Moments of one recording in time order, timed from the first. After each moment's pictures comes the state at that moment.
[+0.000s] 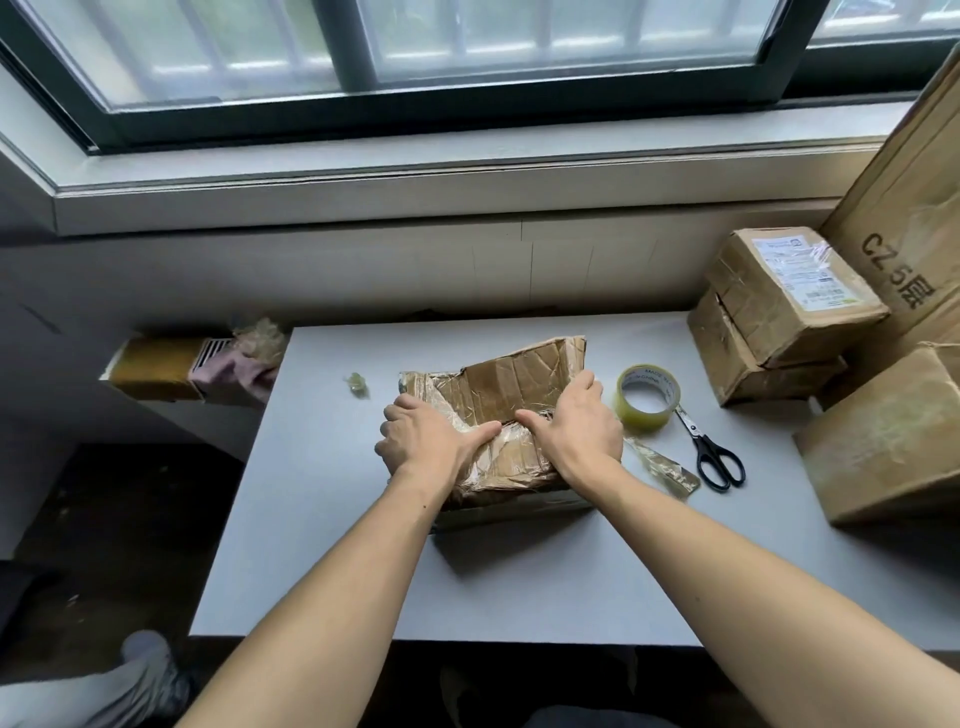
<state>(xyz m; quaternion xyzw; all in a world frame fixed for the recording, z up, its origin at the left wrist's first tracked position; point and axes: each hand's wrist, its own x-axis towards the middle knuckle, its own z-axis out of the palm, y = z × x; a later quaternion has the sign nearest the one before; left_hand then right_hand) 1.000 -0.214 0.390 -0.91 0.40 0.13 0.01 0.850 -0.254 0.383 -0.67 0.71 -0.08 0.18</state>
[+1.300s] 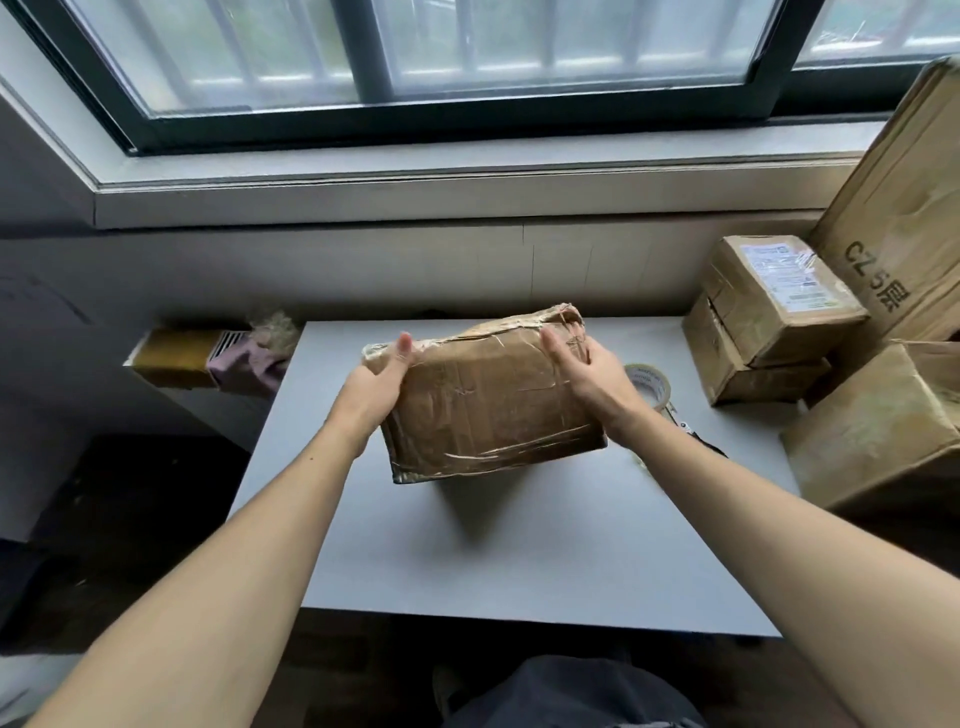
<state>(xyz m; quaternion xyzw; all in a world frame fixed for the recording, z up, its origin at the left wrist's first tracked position) 1.060 -0.194 0.430 -0.79 0.33 0.38 -0.36 0.806 -0.278 0.412 -0.55 0.56 -0.29 0.55</state>
